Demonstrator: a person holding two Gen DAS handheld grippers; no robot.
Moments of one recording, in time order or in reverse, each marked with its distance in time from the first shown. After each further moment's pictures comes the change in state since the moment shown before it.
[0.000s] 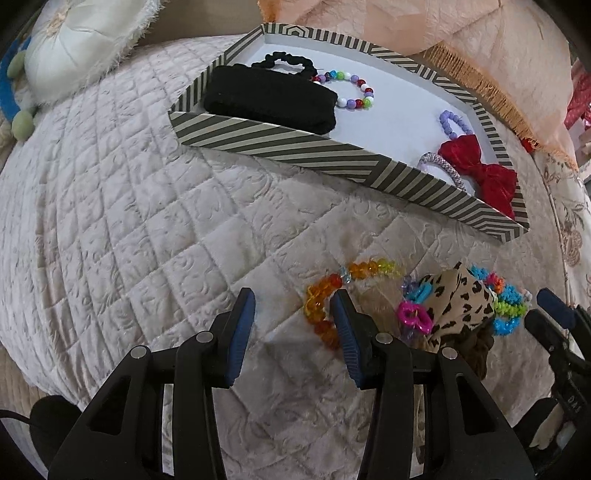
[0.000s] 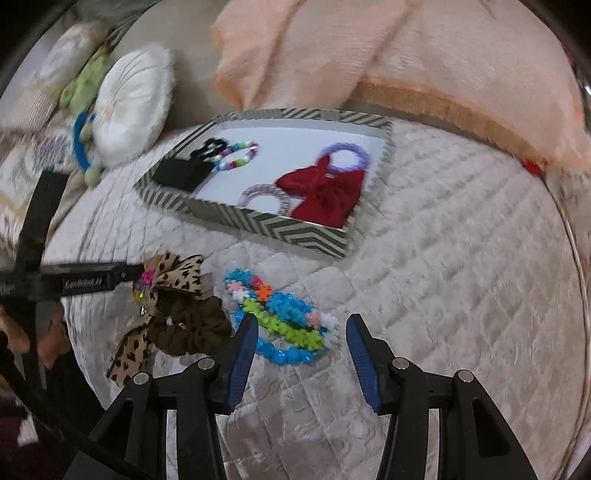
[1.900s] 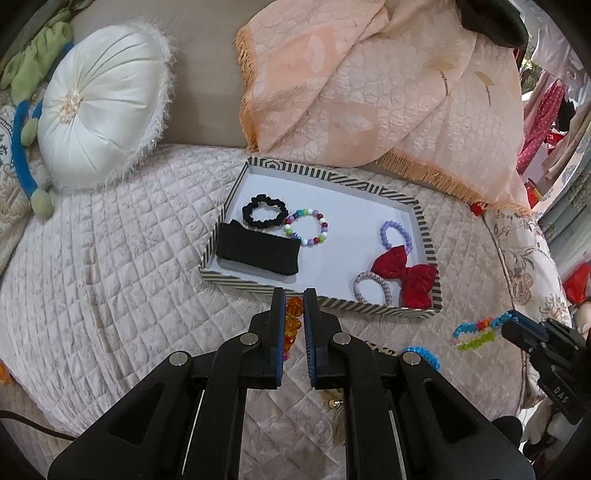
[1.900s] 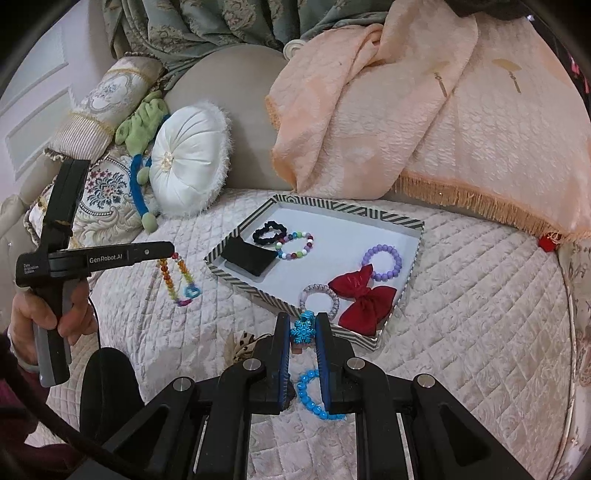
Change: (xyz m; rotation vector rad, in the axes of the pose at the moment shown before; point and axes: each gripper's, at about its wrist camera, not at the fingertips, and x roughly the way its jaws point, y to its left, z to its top) left arm -0.134 -0.002 0.049 0.046 -0.266 -0.084; right arm -0.088 0.008 0.055 -0.015 -0.213 0.145
